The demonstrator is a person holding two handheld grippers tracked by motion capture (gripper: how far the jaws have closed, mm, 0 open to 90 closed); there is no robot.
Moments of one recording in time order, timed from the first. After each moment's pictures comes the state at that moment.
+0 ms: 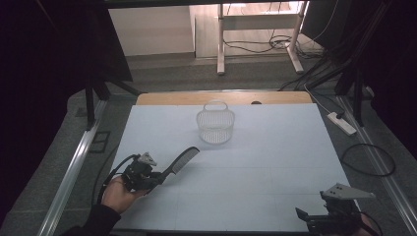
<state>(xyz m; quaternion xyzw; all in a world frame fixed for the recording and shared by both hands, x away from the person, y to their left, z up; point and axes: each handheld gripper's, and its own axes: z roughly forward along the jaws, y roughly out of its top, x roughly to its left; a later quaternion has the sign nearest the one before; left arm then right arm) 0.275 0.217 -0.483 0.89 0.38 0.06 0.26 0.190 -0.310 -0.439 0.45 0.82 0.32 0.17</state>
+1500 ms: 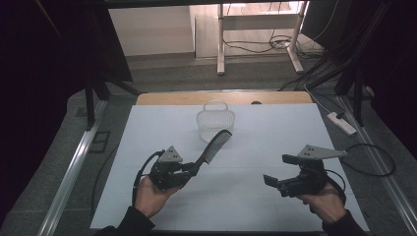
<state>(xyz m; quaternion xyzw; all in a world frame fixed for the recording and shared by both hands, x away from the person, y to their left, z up) 0.263 0.138 -0.447 0.84 0.35 0.09 0.41 0.264 -0.242 -0.401 0.35 0.80 0.48 0.09</state>
